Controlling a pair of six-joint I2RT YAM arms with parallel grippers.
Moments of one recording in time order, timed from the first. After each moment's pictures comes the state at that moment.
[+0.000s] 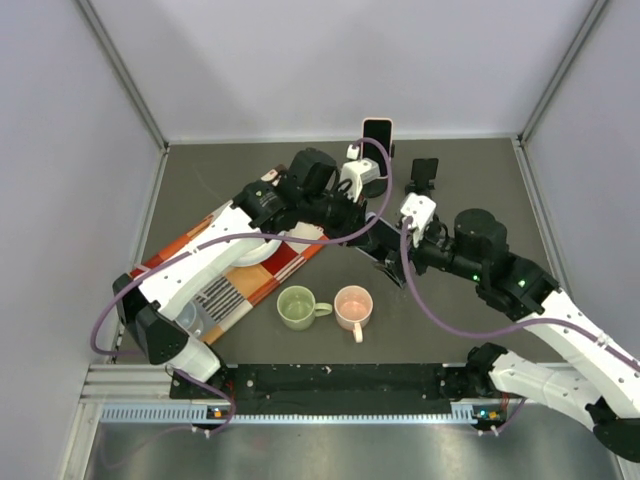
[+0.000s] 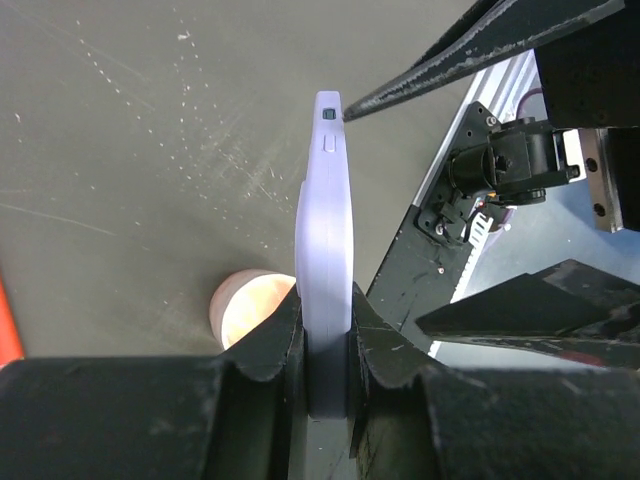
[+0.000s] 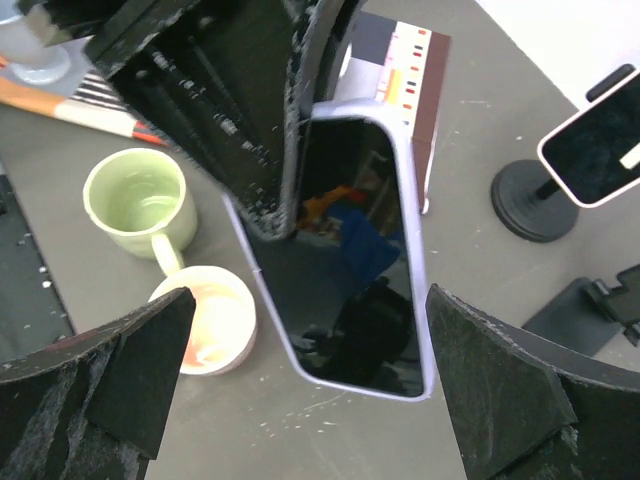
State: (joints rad) left arm -0.81 1.54 1.63 -0.74 0.46 -0.21; right arm 0.73 0.83 0.98 -0.47 -0.23 -0.21
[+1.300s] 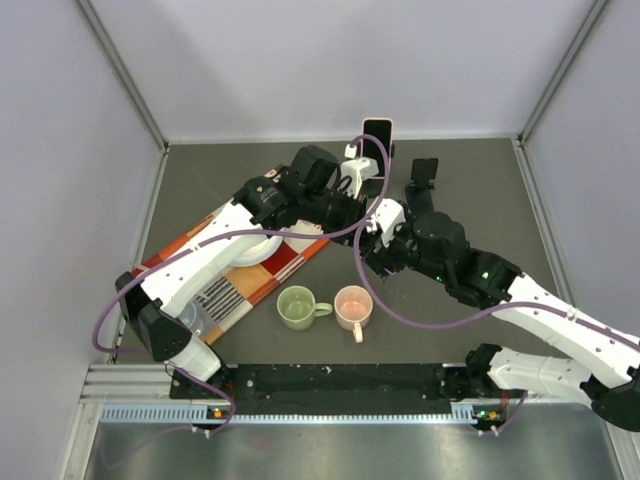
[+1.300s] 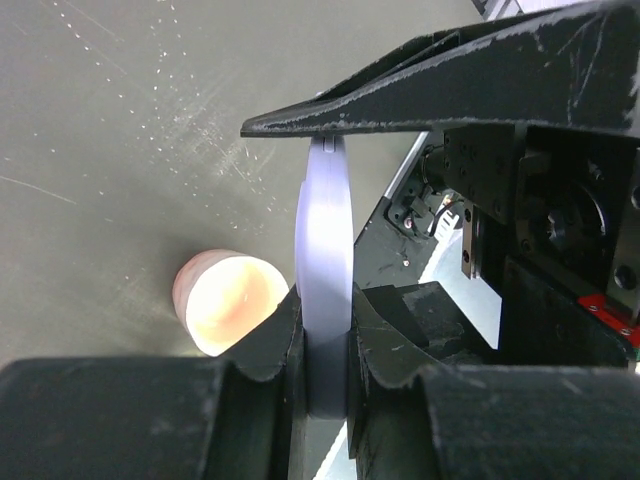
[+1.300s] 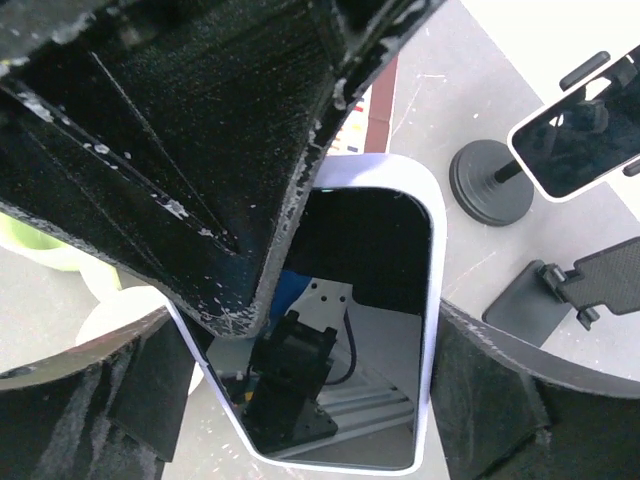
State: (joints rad) left arm -0.81 1.57 1.68 -0.82 0.48 -0.32; right arm 0.90 0.98 0.98 -0.38 0.09 -0.25
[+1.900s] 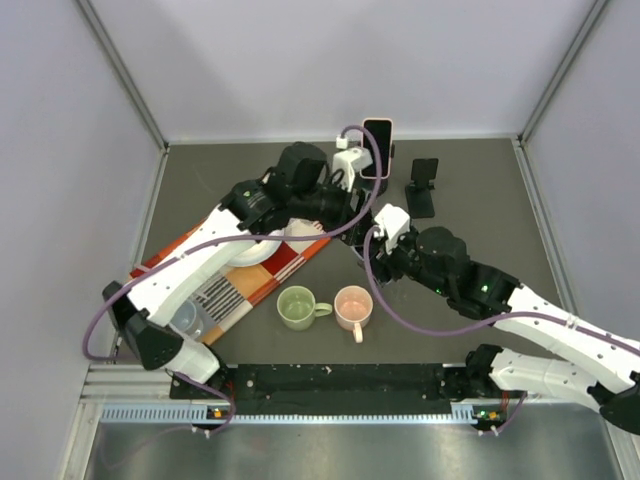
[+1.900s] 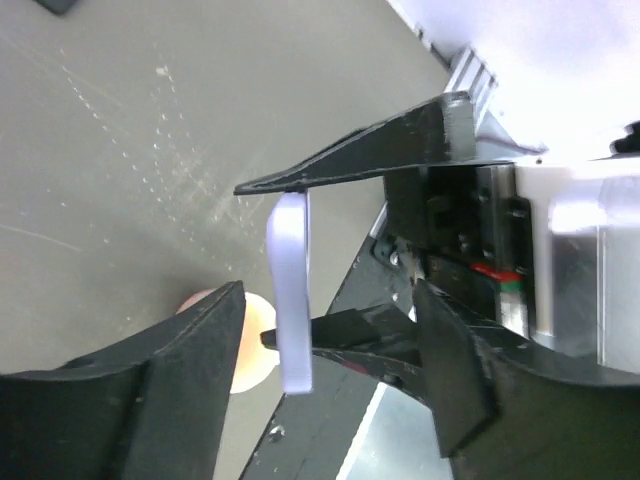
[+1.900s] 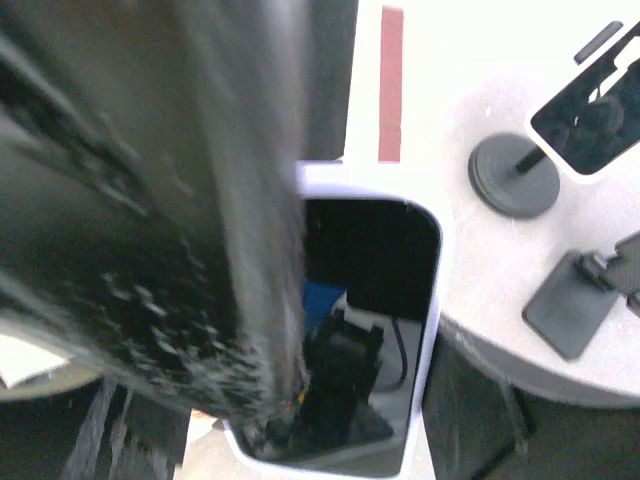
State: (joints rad) left arm -0.79 1.53 1.67 -0.73 0.49 -0.33; right arm 0.94 0.93 0.86 -0.27 0.16 -0.15
